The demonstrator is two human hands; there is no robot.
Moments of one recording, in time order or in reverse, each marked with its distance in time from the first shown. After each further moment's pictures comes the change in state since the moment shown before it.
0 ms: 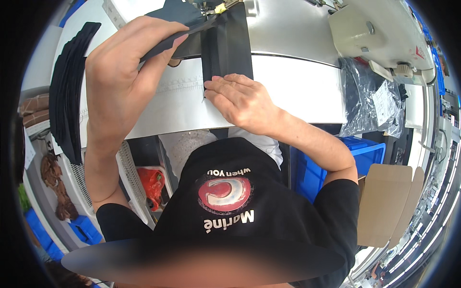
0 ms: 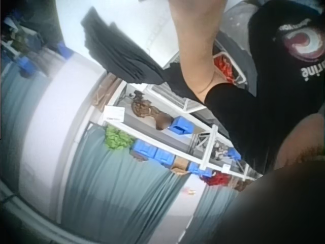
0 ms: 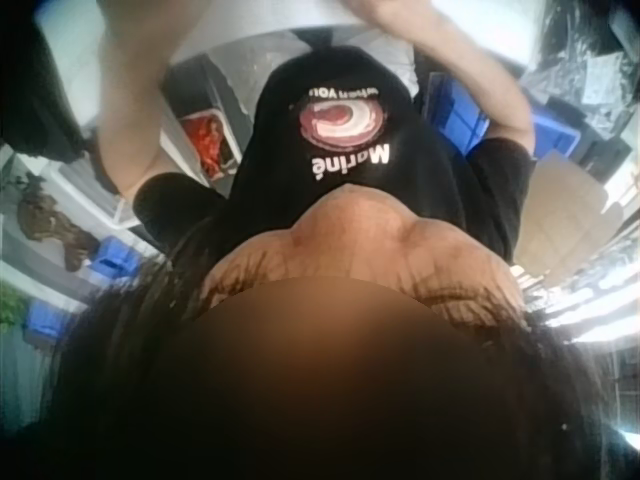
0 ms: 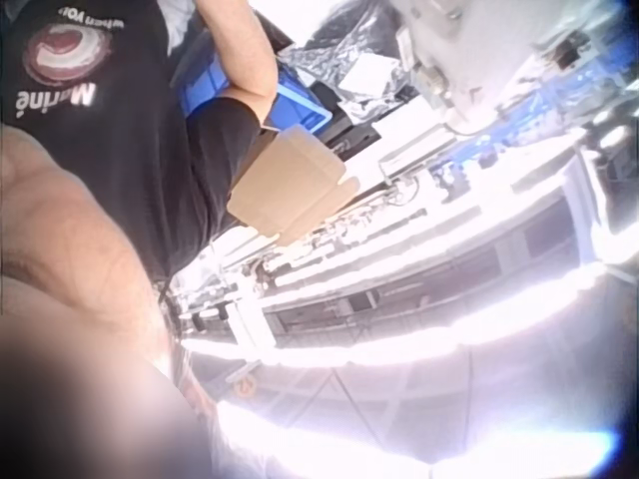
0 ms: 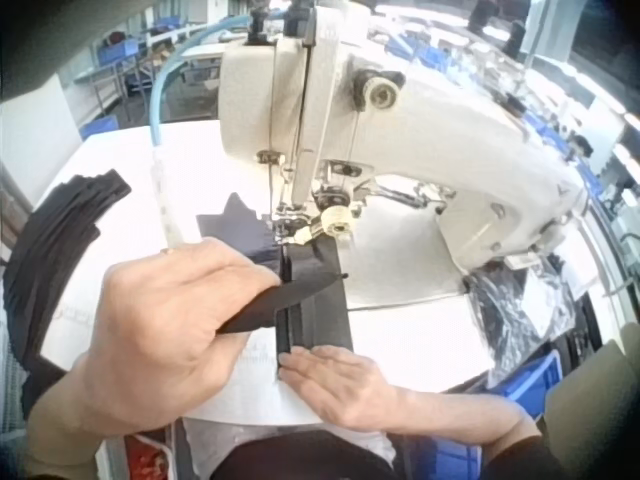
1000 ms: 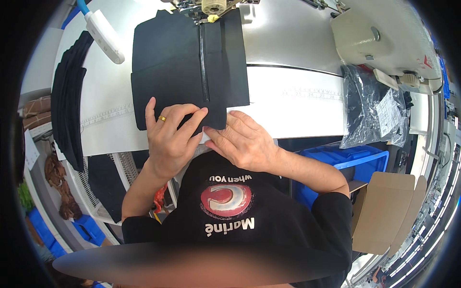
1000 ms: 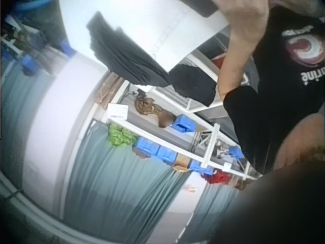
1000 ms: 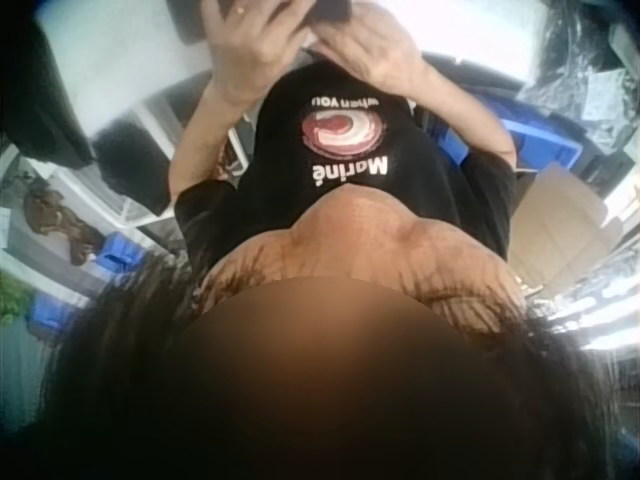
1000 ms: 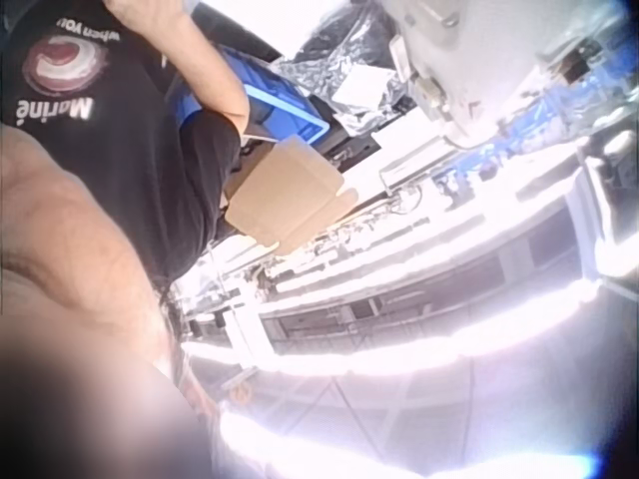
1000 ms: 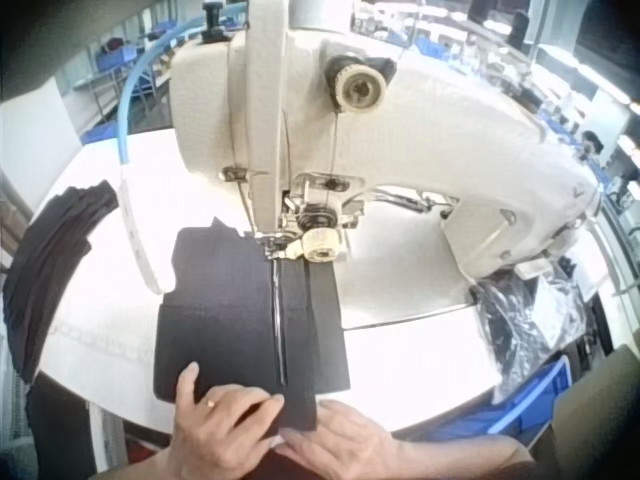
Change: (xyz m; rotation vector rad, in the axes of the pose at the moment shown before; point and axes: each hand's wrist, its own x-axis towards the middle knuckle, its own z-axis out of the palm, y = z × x) left_hand -0.095 0.015 0.066 0.071 -0.129 -0.110; right_hand -0.032 -0.039 0.001 0.054 0.019 0.123
